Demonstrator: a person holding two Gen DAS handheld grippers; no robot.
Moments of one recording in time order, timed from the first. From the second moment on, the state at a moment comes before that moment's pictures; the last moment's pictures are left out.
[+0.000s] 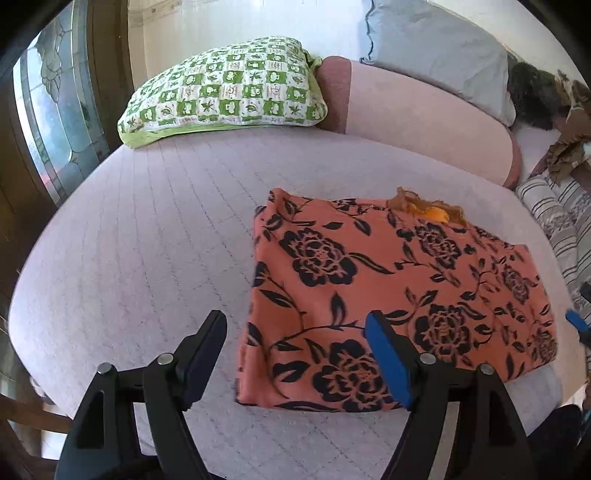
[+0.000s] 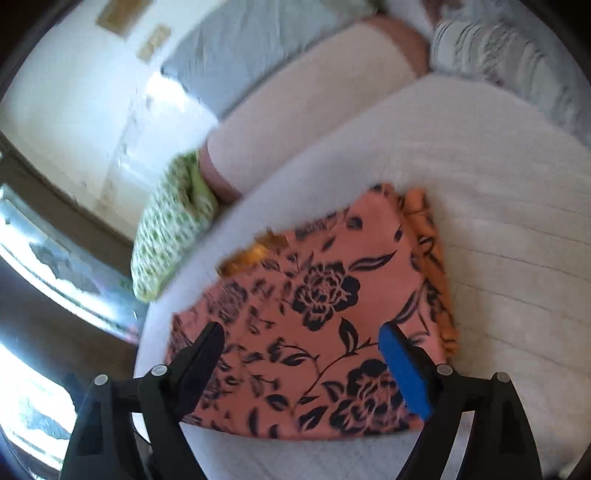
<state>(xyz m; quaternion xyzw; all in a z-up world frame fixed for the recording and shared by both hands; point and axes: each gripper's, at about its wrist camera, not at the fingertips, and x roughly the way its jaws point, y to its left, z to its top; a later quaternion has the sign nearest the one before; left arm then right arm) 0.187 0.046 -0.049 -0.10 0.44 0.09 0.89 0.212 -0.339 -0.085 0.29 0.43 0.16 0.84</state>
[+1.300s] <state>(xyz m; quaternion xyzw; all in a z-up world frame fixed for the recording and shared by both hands) 0.227 -0.014 -0.103 -0.02 0.48 0.03 0.87 0.382 -0.350 -0.126 0.17 0.48 0.15 0.85</state>
